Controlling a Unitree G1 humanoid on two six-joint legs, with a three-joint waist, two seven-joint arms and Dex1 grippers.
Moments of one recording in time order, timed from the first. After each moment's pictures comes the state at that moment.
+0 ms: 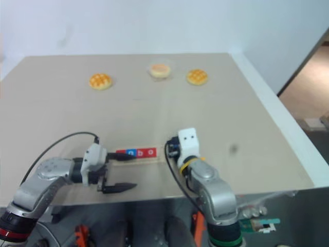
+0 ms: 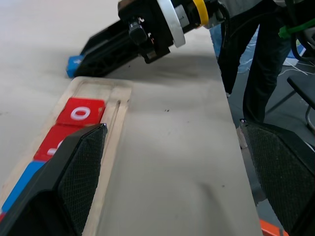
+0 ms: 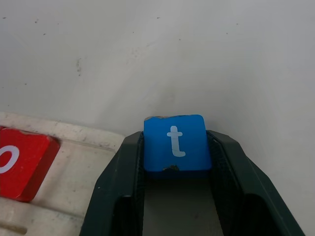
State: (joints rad) left arm -0.15 0.64 -0.12 -0.28 -0.46 0.28 -1.14; right arm -0.23 -0.10 0.12 -0.52 0.13 1.05 0.08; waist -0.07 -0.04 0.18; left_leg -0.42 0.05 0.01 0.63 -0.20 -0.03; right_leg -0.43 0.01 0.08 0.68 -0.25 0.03
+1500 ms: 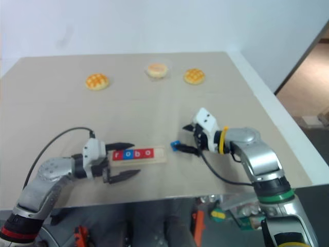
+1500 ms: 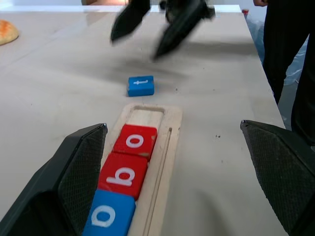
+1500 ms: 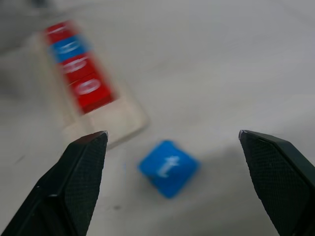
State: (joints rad) left arm -0.14 0.56 -0.09 -0.28 -0.40 0.18 -1.01; right arm -0.57 -0.69 0.20 0.01 0.27 0.47 1.12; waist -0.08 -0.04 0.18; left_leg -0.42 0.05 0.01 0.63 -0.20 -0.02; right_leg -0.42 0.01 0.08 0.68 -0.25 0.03
